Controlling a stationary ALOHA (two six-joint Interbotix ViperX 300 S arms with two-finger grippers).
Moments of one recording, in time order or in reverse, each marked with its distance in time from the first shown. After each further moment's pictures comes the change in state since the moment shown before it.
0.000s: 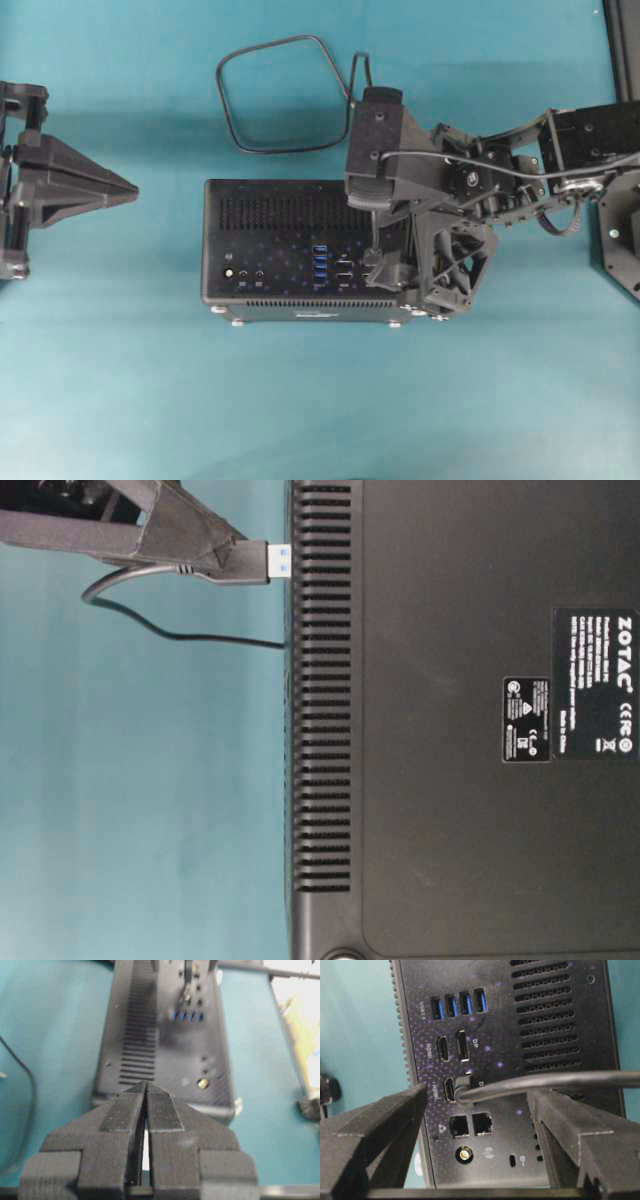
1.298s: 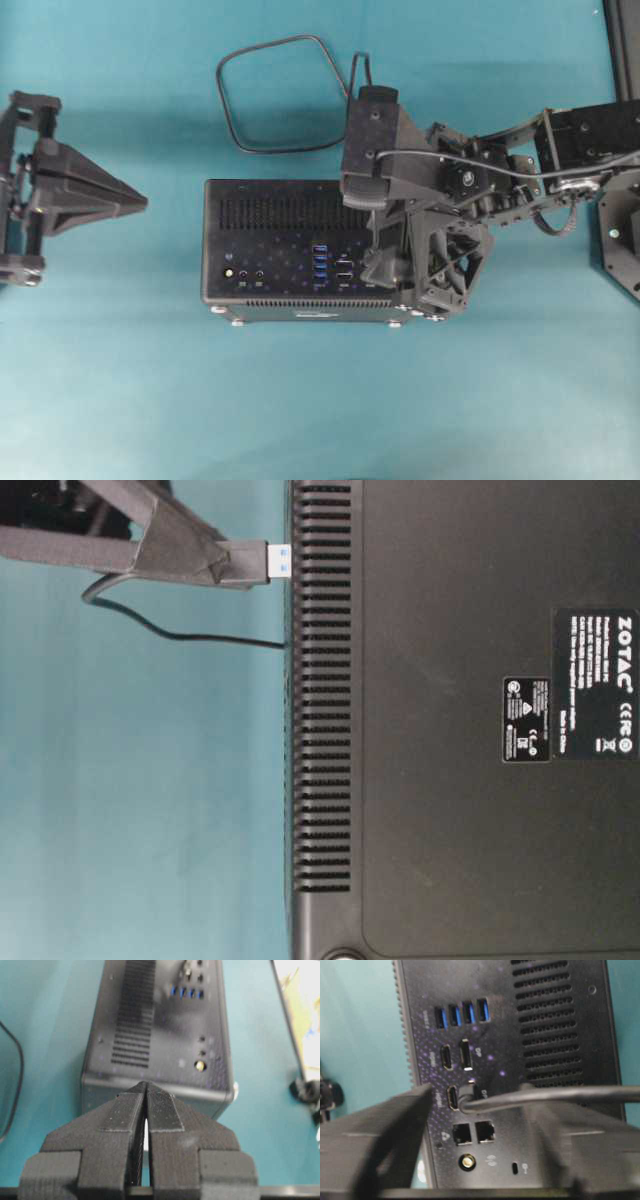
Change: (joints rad) left arm -0.018 0.058 -0.017 0.000 0.064 0.003; right arm 0.000 0.006 -0.020 0.000 -0.005 0.000
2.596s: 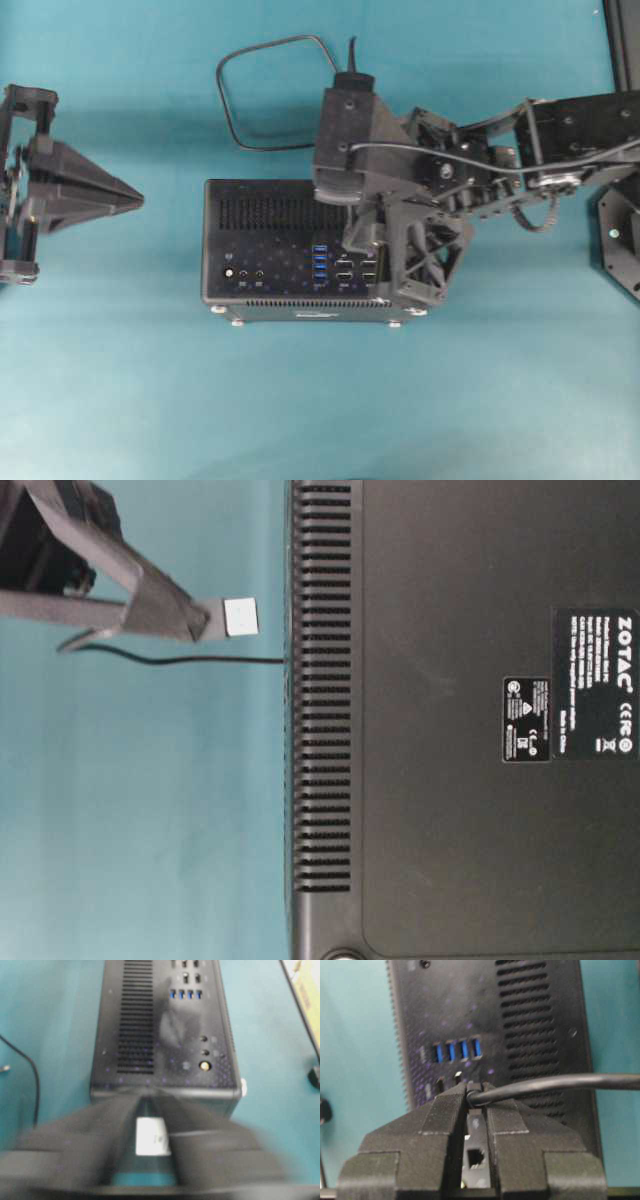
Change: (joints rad) left arm 0.000 -0.032 -0.005 0.000 -0.015 0.117; right arm -0.003 0.071 -0.123 -0.078 0.063 0.000
